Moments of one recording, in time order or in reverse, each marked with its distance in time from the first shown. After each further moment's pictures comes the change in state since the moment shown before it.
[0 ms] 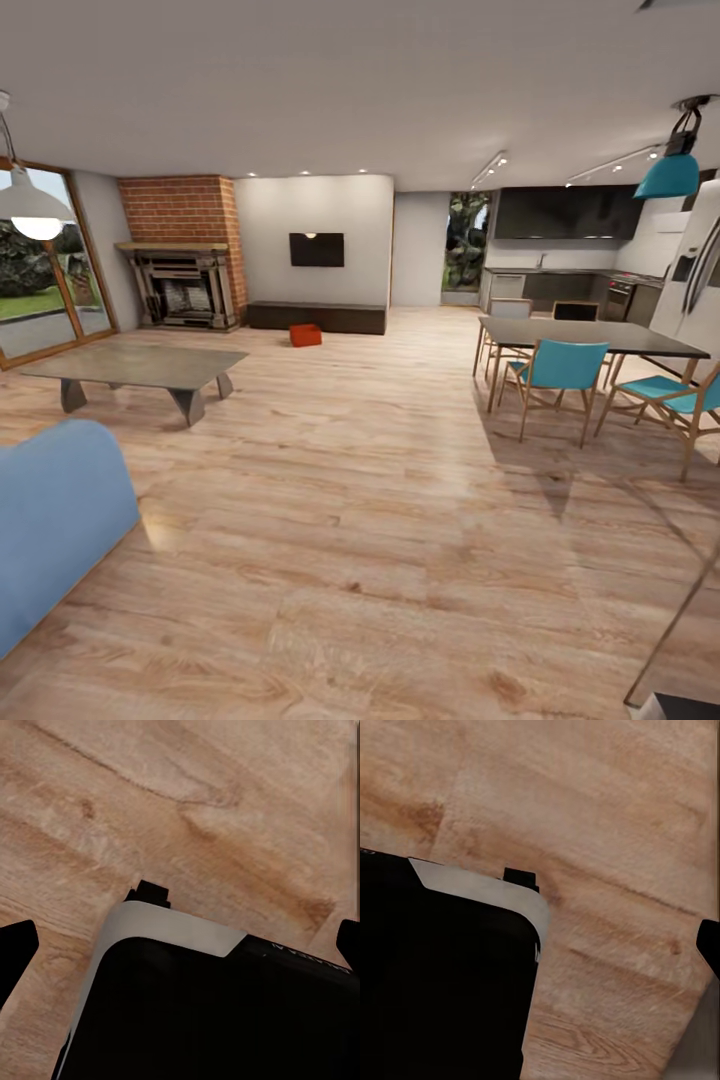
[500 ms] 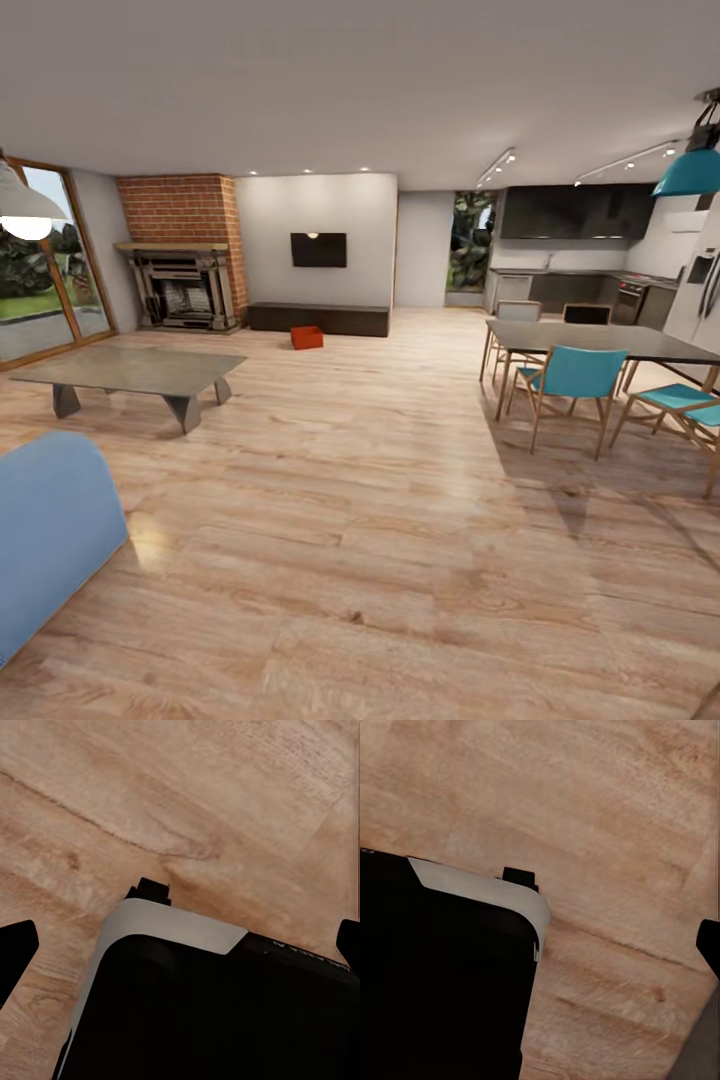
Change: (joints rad) left arm 0.000 0.001 0.000 0.000 -0.002 0.007 0.000; right arm 0.000 -0.004 0.001 0.000 -0.002 0.000 0.005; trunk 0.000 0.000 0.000
